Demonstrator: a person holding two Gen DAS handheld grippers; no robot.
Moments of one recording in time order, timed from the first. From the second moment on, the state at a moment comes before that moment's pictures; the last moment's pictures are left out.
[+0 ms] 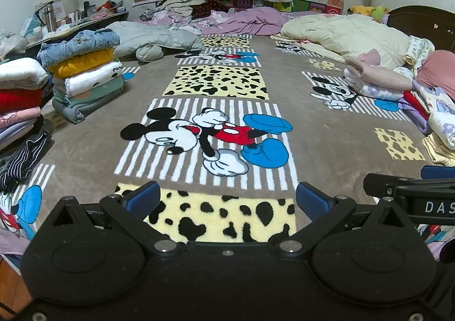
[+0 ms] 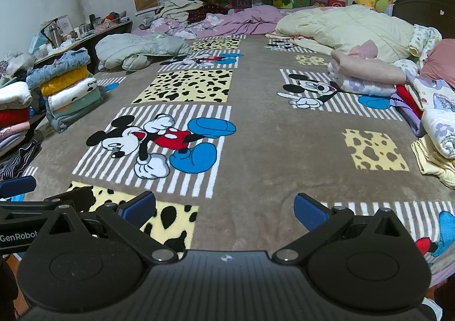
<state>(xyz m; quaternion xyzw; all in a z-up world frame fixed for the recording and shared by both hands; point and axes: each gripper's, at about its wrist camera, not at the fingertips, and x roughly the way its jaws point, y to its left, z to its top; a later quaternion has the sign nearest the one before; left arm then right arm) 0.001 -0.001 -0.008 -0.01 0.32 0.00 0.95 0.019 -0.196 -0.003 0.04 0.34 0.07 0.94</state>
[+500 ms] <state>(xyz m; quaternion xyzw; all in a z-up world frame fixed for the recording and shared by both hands) 0.046 -0.045 -0.015 0.01 0.34 -0.03 0.94 0.046 -0.255 -0.027 0.12 0.31 0.09 0.94</state>
